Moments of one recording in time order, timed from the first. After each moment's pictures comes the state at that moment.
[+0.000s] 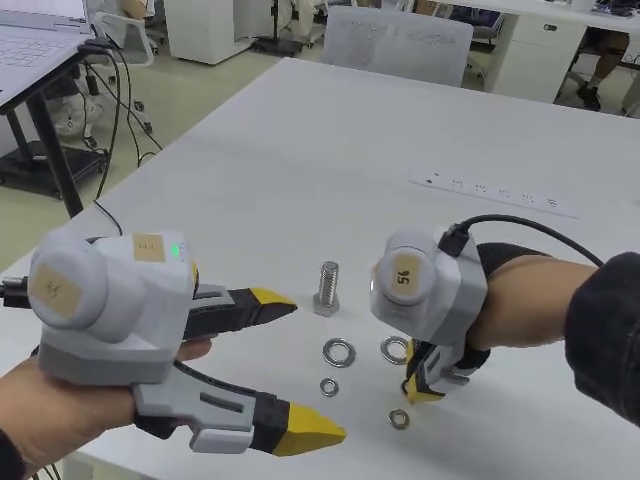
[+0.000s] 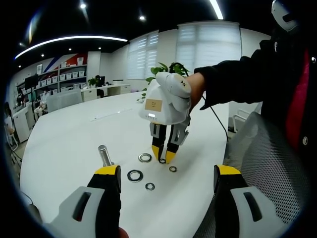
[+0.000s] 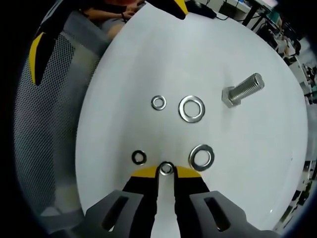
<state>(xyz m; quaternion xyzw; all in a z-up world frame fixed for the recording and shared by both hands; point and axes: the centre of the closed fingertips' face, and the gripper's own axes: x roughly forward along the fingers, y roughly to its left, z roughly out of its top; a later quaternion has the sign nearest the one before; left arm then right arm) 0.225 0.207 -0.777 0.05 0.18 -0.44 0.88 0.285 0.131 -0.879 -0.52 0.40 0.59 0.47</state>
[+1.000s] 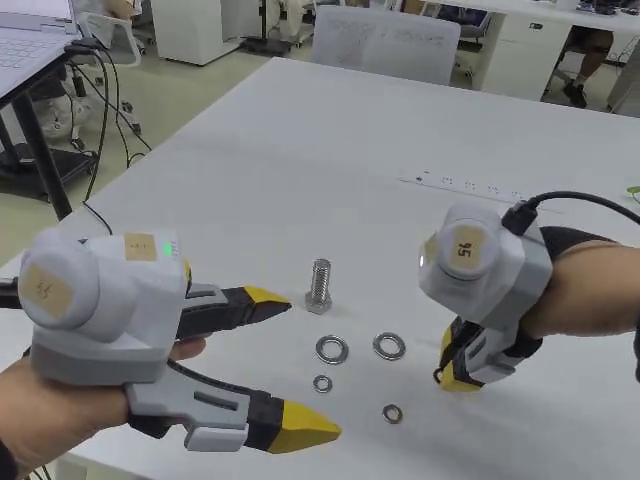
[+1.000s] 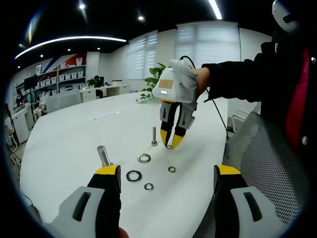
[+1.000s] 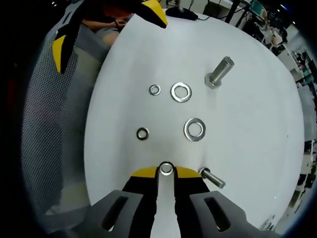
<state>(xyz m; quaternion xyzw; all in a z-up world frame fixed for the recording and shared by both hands) 0.223 0.205 -0.777 0.05 0.18 -0.45 0.87 0.292 0.092 -0.848 -0.49 0.41 0.57 0.52</state>
